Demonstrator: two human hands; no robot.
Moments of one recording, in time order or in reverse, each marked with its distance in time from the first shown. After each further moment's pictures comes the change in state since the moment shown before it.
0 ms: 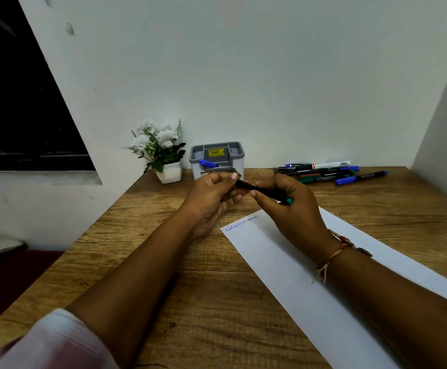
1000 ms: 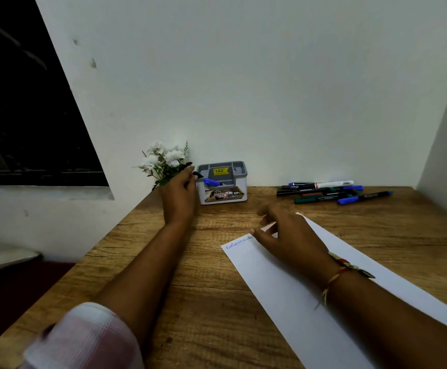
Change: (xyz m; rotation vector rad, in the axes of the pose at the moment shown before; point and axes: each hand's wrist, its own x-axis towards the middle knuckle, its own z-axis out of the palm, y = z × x) left_hand 0.039 0.020 -0.049 0.864 0.667 0.578; right_hand 0.001 0.001 -0.009 -0.484 -0.309 0.179
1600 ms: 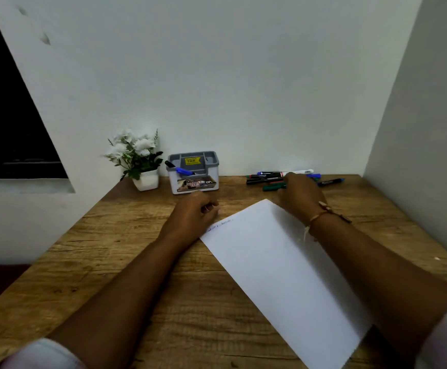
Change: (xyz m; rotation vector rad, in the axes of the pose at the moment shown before) left_hand -0.070 0.015 0.009 0.183 -0.599 0.324; right_hand 0.034 0.047 -0.062 -0.440 0.160 0.413
